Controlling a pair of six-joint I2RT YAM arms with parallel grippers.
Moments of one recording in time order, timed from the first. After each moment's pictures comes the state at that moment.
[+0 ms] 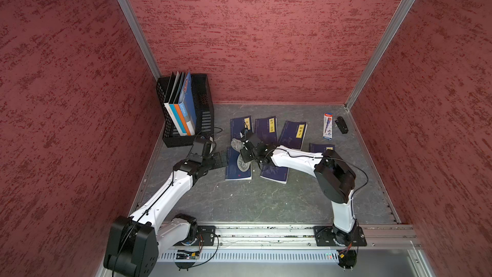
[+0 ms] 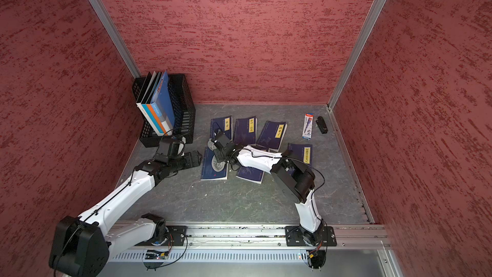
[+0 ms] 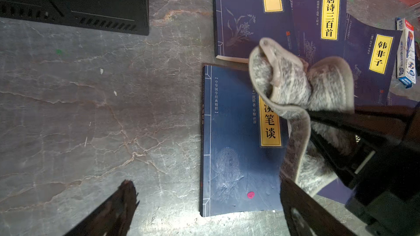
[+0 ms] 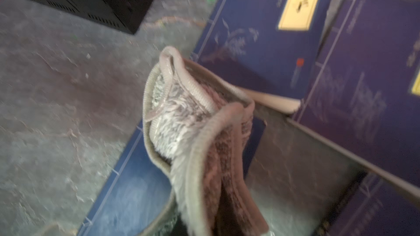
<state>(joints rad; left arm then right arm) -0.27 1.10 0.68 -0.45 0.07 -0.45 0.88 2.03 1.47 -0.27 0.17 0.35</state>
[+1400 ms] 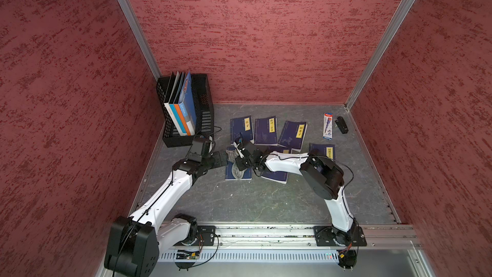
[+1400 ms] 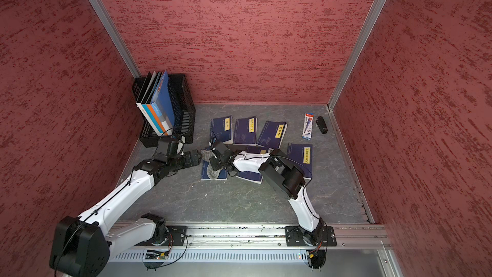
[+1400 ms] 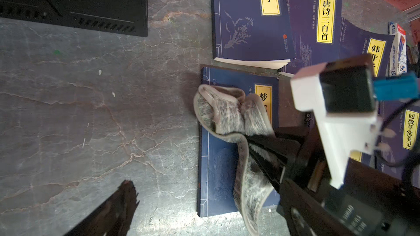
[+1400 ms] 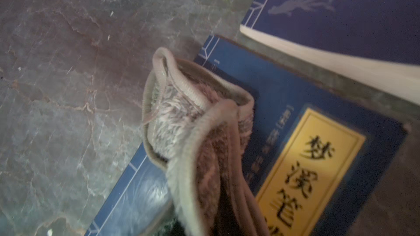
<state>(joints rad) -0.25 1.10 0.70 -0.45 0.09 -0.46 0.88 2.15 1.43 -0.11 0.00 0.37</state>
